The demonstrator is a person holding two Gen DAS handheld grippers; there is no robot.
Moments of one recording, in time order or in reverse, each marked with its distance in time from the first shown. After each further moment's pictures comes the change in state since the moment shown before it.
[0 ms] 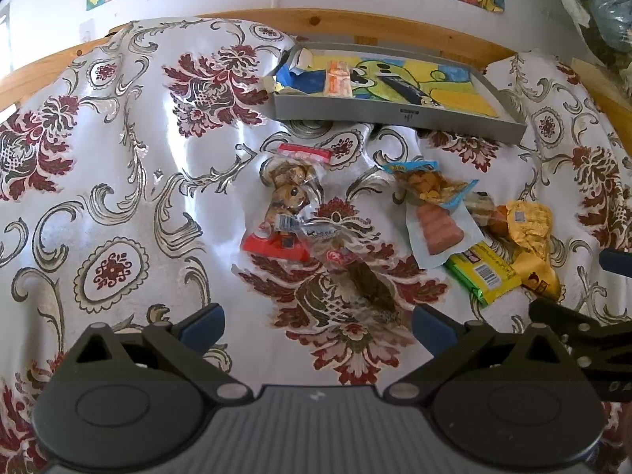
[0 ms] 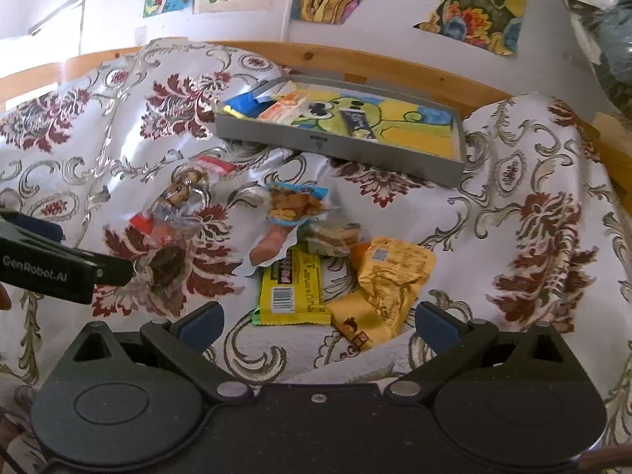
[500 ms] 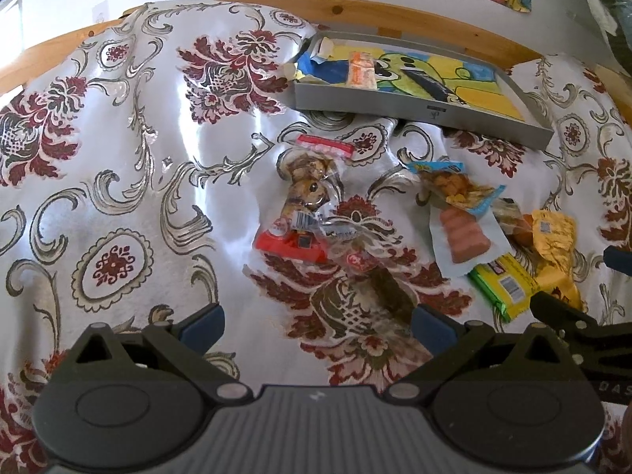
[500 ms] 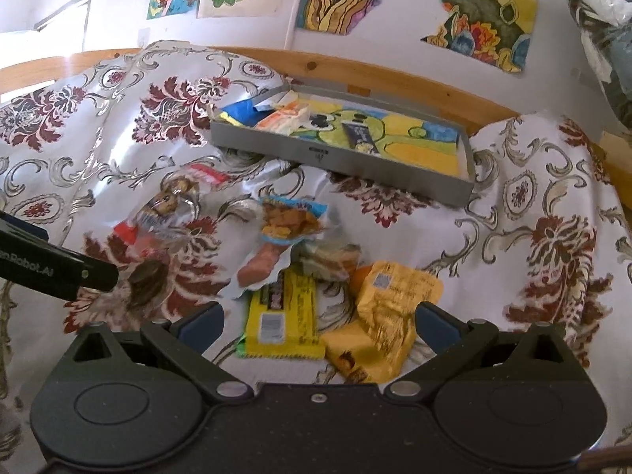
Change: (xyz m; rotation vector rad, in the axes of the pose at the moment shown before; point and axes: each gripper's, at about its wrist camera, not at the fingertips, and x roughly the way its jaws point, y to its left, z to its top) left arm 0.018 0.008 0.009 -0.050 0.027 0.024; right arm 0.025 0.000 0.006 -0.039 -0.063 -0.020
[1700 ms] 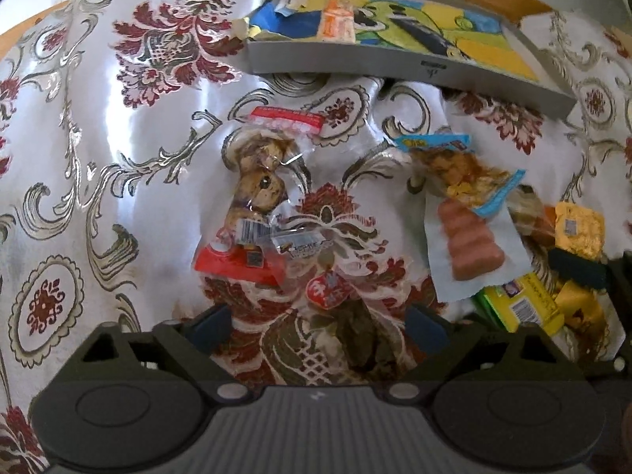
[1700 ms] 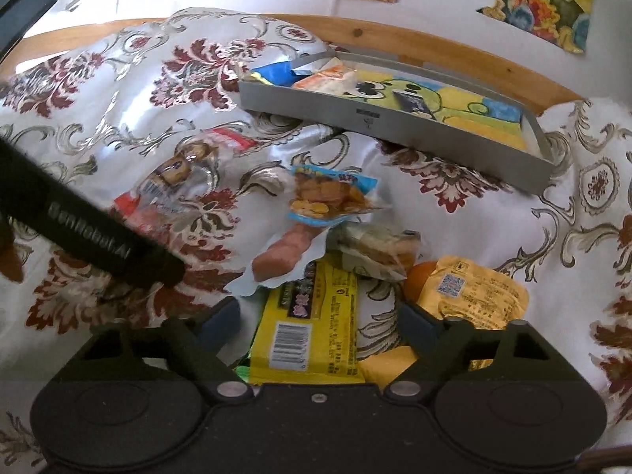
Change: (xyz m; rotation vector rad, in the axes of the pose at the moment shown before) left arm 0.065 -0.029 0.033 0.056 0.162 0.005; right arm 0.069 0.005 -0.004 -0.040 0.057 0.134
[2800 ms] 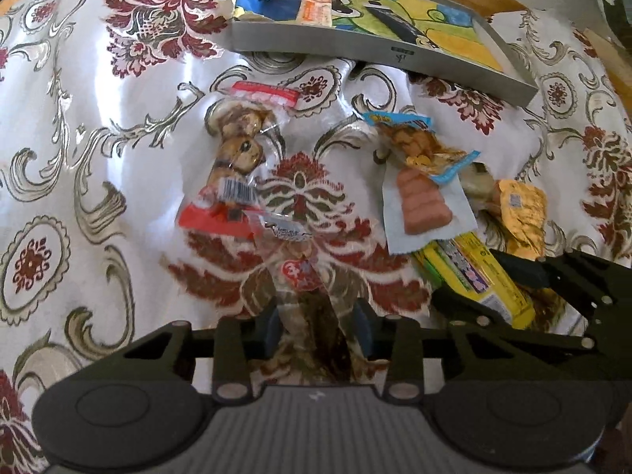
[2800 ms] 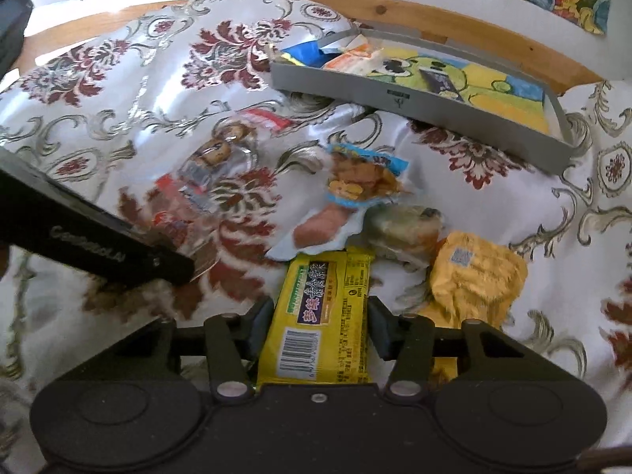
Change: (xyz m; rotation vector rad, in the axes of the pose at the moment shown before) left arm -0.021 0.009 -0.021 -0.020 0.042 -0.136; right arm -0.023 0.012 0.003 -0.003 0.111 0.086
